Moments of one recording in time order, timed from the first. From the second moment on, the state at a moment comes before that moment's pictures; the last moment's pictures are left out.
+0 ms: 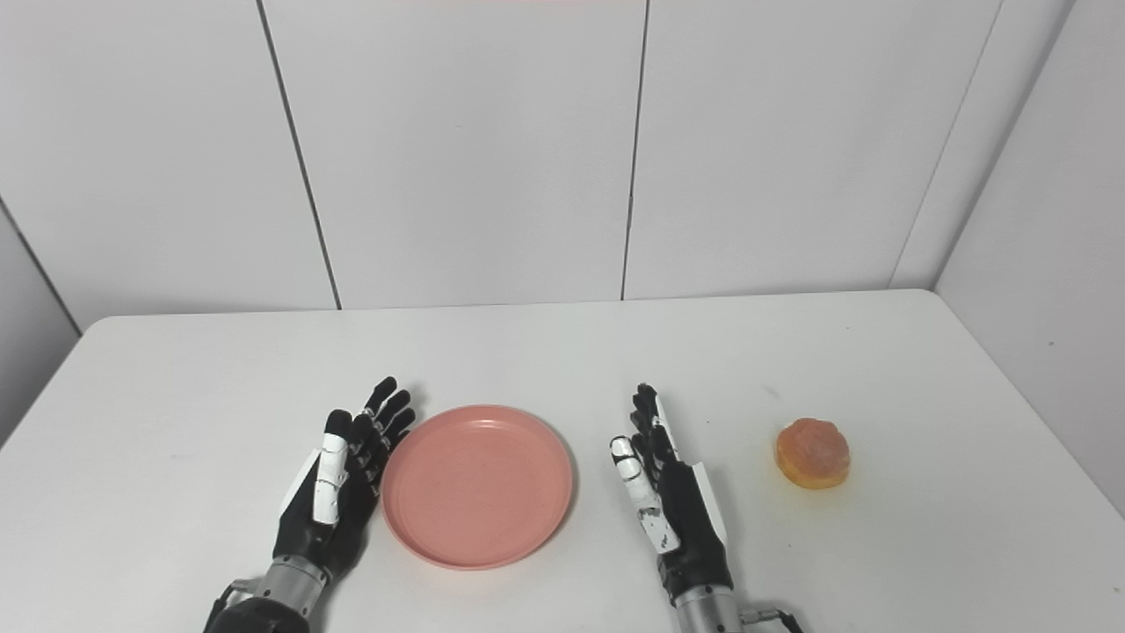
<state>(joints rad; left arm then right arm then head) -0.29 0.03 -0.01 0.22 -0.21 -0.09 -0.20 -0.15 0.03 0.03 0.05 -0.02 -0.13 0.02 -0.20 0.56</state>
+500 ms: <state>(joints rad) -0.28 0.01 -0.01 0.22 -0.17 -0.20 -0.19 -0.15 0.03 0.03 0.05 -0.07 -0.13 -0.02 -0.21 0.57</state>
